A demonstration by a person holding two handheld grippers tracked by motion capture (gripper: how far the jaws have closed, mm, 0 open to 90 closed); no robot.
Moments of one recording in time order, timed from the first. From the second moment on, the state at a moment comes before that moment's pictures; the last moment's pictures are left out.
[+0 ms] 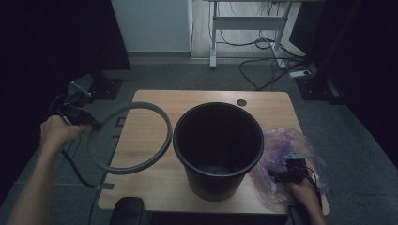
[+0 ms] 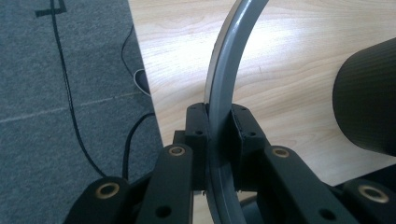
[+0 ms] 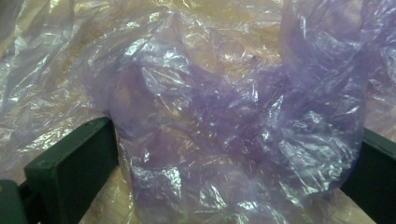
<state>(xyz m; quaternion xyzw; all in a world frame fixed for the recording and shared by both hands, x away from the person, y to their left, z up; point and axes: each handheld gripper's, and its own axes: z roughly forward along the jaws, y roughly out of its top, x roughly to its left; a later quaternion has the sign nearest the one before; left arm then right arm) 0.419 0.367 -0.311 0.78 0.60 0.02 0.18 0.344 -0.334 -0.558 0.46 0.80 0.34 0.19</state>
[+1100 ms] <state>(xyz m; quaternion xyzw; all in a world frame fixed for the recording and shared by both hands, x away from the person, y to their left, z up) 0.437 0.340 -0.436 0.78 0.60 0.03 0.17 0.344 -0.334 -0.558 0.46 0.80 0.34 0.19</state>
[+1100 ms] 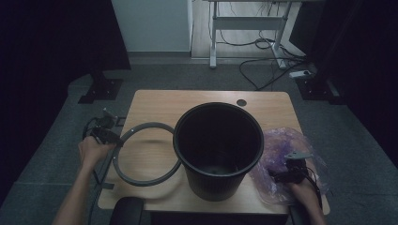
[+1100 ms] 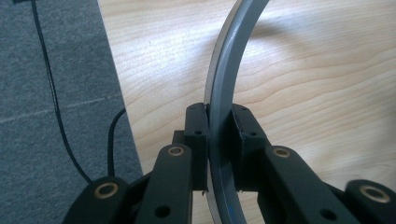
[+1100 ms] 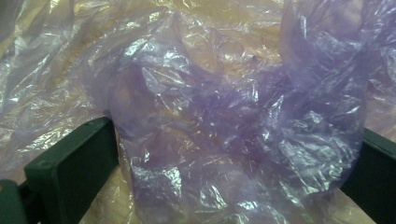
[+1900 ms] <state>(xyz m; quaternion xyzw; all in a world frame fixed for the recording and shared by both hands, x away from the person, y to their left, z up) 0.427 0.337 -0.503 0.77 0.61 0.03 0.18 0.343 -0.334 -0.558 0.46 0.80 0.34 0.19</state>
